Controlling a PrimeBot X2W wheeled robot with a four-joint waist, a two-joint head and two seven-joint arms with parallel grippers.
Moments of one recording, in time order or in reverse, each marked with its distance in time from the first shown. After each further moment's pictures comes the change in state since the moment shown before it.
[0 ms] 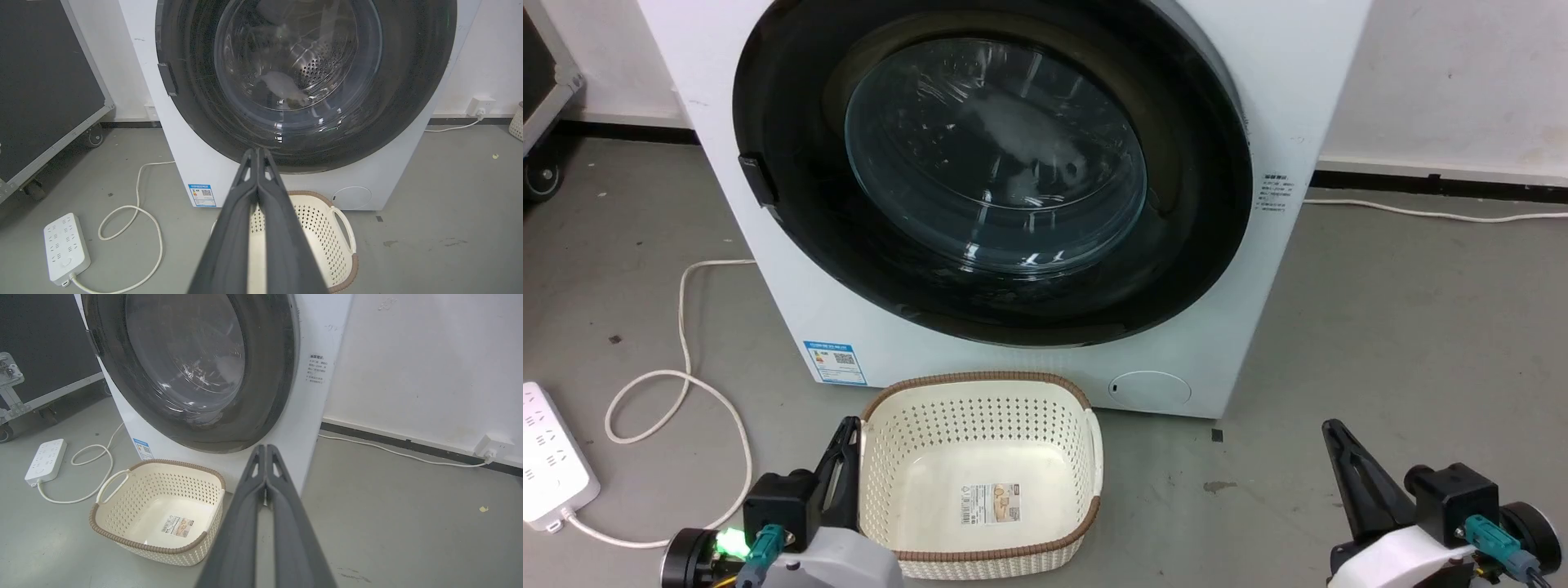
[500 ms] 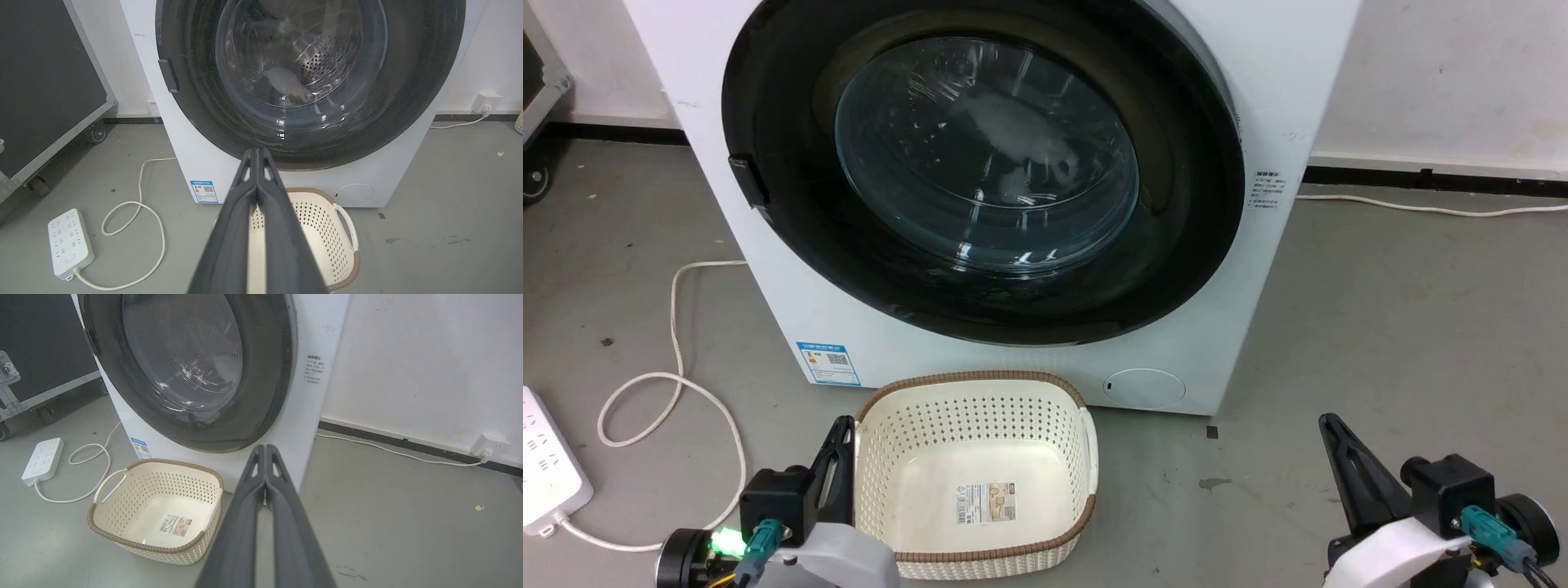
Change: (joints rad) left arm -0.001 -0.005 0.011 -0.011 0.009 0.010 0.031; right arm -0.008 0.000 0.006 -0.014 -0.001 0.000 0.028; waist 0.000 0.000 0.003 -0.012
